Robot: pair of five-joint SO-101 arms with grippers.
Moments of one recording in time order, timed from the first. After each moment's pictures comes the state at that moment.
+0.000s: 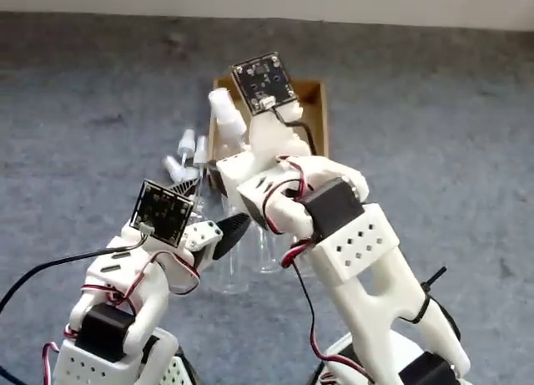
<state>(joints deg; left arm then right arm) 12.6 -88.8 70.0 51.1 -1.2 -38.4 -29.5 10.2 67.9 -6.4</state>
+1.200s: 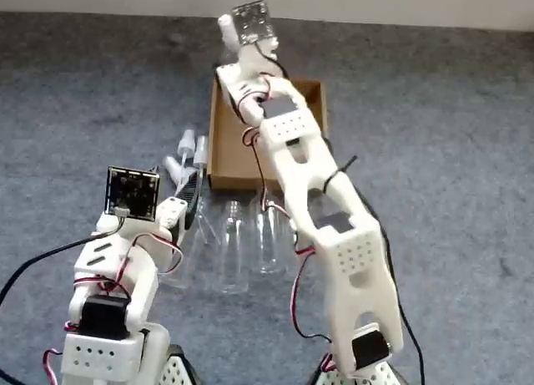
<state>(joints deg) 0.0 -88.7 76.5 42.1 -0.2 -25.2 44.1 -35.5 23.3 2.8</state>
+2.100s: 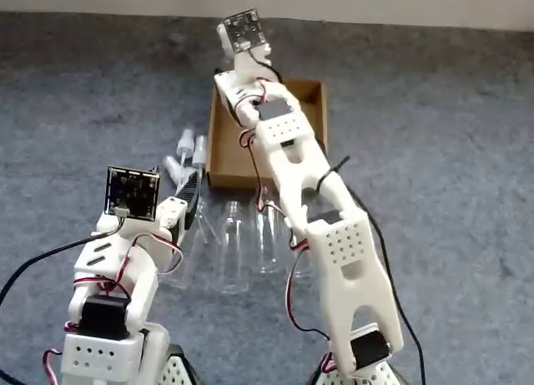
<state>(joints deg) 0.0 -88.7 76.5 42.1 -0.2 -25.2 50.5 -42.2 26.3 3.6</state>
